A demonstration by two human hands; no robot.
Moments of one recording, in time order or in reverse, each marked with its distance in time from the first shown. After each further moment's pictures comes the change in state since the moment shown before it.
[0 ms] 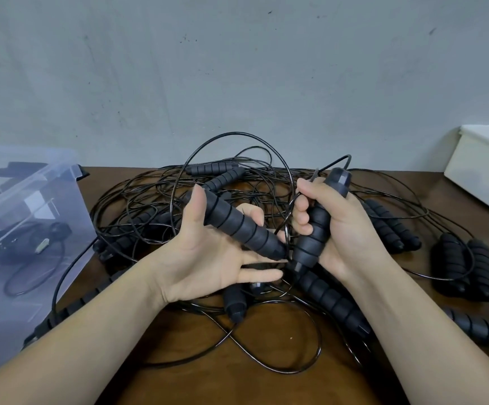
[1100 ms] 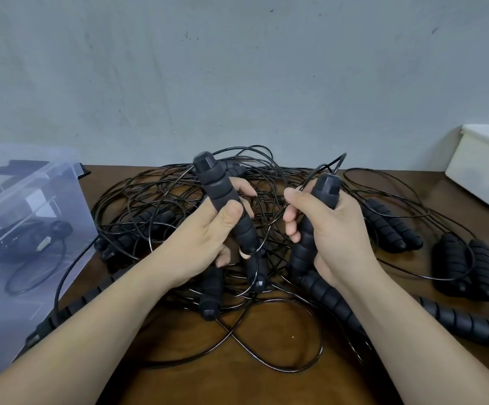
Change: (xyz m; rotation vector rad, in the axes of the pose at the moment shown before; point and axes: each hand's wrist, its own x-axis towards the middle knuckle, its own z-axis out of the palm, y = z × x) left_hand -0.004 0.002 -0.007 0.841 0.438 0.291; right_hand -0.003 0.019 0.004 -0.307 0.148 -0.199
